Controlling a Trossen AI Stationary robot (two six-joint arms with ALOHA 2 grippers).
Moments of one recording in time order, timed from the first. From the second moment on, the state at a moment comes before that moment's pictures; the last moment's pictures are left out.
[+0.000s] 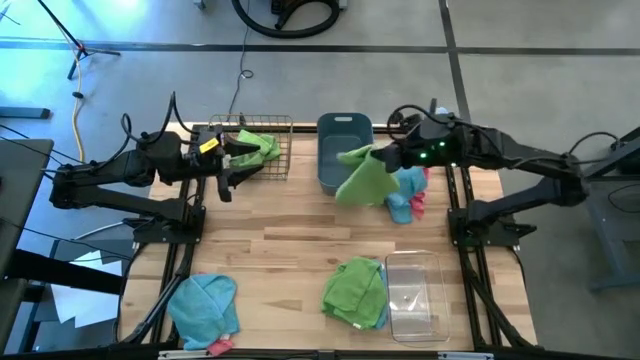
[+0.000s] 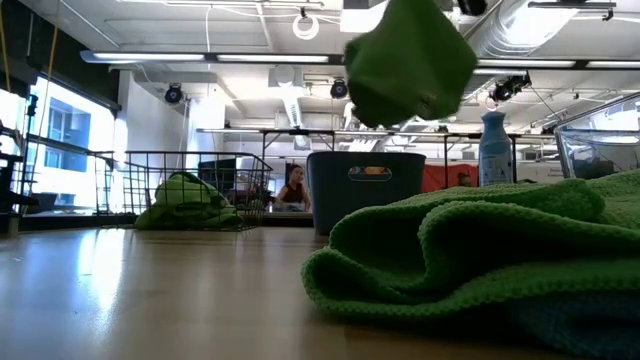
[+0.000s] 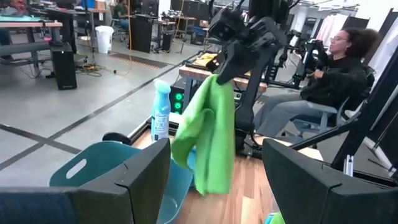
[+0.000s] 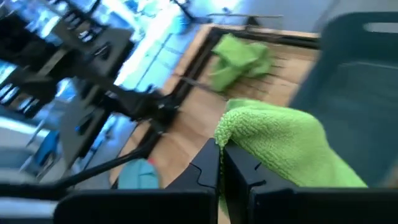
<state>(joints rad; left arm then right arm) 0.05 0.77 0.99 -0.28 -0.21 -0.15 -0.12 1.19 1.41 -0.70 0.14 0.88</state>
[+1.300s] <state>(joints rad) 0.05 0.70 0.99 -0.20 -0.20 -0.18 -0.28 1.87 1.45 0.62 -0.17 0.65</state>
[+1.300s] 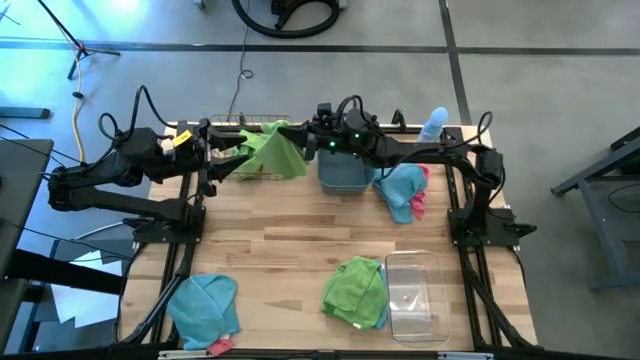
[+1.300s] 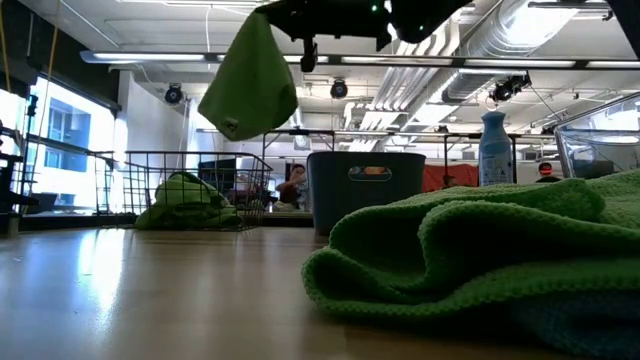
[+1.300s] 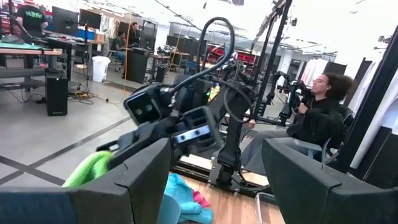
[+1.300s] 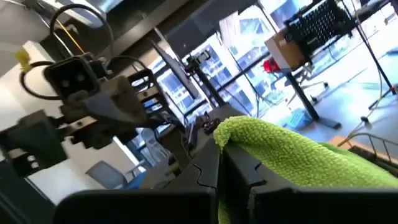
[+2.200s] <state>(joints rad) 0.05 0.70 0.99 -0.20 -0.20 -0.18 -0.34 2.43 2.25 0.00 -0.14 0.46</state>
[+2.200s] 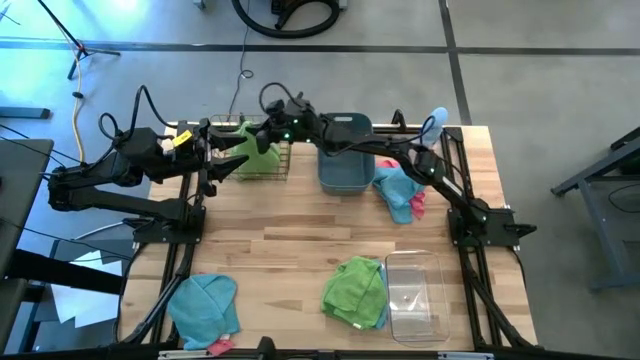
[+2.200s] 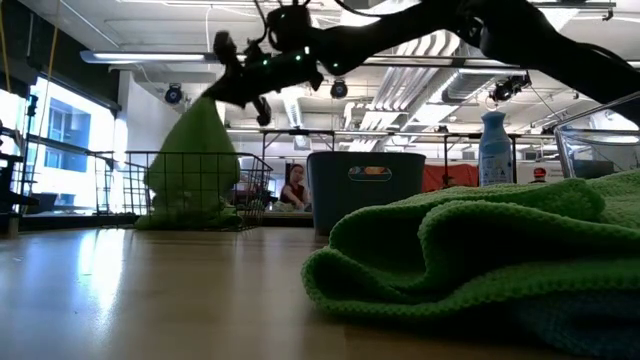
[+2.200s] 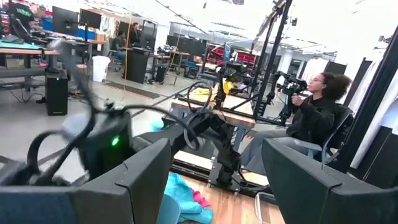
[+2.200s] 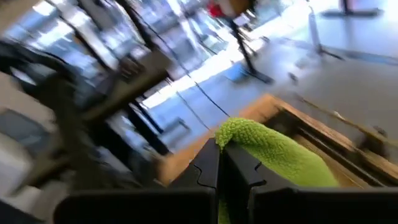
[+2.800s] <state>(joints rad) 0.05 0.70 0.99 -0.20 -0.20 -0.18 -0.34 2.45 2.24 -0.38 -0.12 0.52</state>
